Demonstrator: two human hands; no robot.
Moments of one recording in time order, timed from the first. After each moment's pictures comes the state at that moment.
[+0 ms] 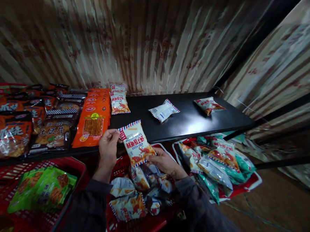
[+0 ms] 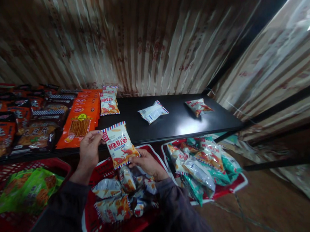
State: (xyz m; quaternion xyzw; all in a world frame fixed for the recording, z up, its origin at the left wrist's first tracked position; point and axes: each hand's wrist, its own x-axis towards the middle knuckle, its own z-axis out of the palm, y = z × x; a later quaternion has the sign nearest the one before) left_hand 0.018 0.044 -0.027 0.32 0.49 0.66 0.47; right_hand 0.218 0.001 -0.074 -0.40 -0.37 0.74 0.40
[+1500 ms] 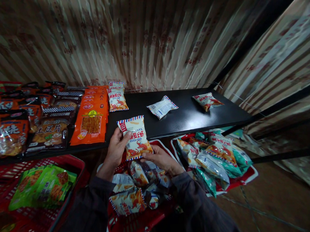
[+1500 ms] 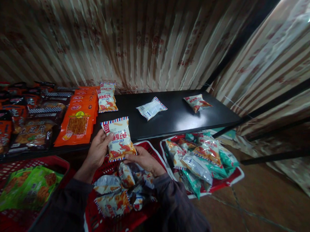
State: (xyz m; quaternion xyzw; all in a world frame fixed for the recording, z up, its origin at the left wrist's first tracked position) left_hand 0.040 0.028 -0.030 0.36 0.39 0.56 0.63; right_hand 0.213 -0.003 -0.069 -0.39 -0.41 0.74 0.37
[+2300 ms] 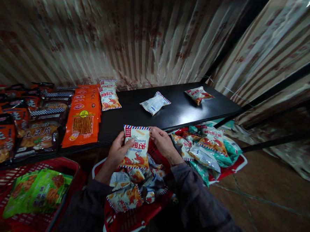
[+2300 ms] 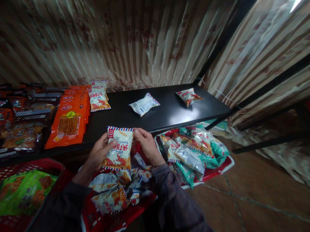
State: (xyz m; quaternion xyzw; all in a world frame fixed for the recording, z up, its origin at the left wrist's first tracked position) left_hand 0.052 0.011 -0.037 0.38 0.40 0.46 0.70; right_hand 0.233 0.015 -0.051 -0.43 -0.36 0.59 0.58
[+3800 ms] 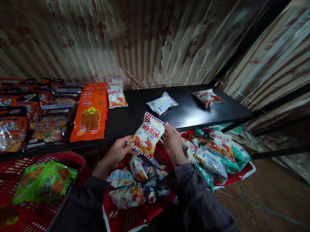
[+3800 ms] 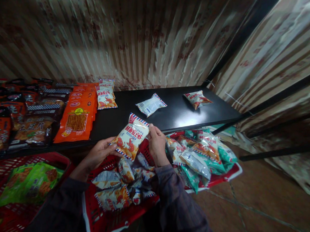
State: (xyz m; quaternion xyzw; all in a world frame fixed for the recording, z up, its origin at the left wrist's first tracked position) left_hand 0.019 0.015 -0.050 0.44 0.35 0.36 0.74; right_hand 0.228 0.028 -0.048 -0.44 -0.22 0.47 0.73
